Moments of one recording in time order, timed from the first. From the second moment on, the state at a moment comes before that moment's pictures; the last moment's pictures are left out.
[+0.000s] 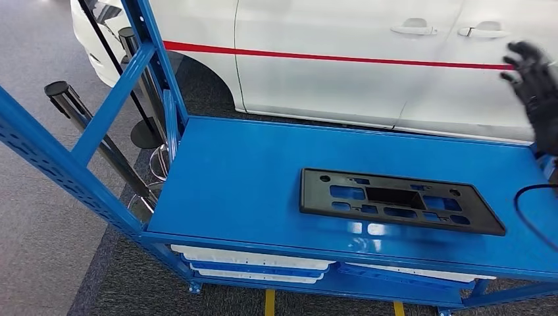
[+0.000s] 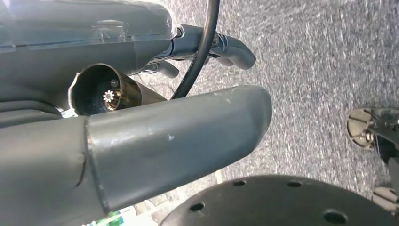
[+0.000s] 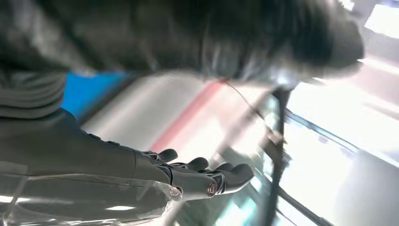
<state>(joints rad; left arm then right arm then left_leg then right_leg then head) -0.05 -0.01 -0.93 -0.15 0.76 0.10 0.29 -0.53 -0.81 0.12 -1.63 -0.54 0.26 0.00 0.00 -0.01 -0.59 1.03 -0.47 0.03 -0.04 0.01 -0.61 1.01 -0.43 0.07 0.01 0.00</state>
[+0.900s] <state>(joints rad) -0.06 -0.01 -0.96 -0.15 0.81 0.10 0.29 0.19 -0.95 -0.01 -1.90 0.22 0.36 -0.11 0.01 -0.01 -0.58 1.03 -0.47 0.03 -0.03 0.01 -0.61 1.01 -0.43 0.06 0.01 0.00</state>
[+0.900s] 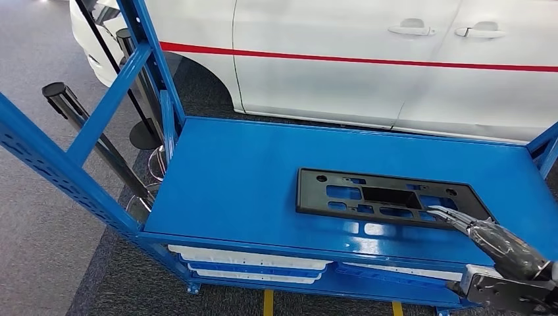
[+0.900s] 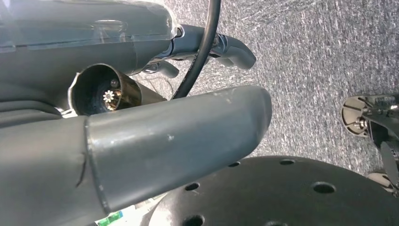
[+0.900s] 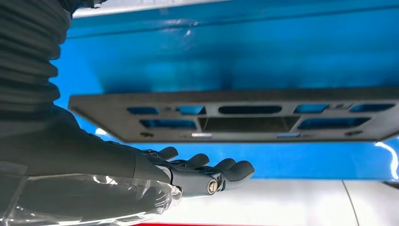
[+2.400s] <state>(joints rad) -0.07 -0.10 -1.06 -0.15 0.85 0.11 0.11 -0.14 -0.28 0.08 -1.14 1.14 -0.49 -0.12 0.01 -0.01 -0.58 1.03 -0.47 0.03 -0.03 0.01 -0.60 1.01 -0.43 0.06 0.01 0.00</state>
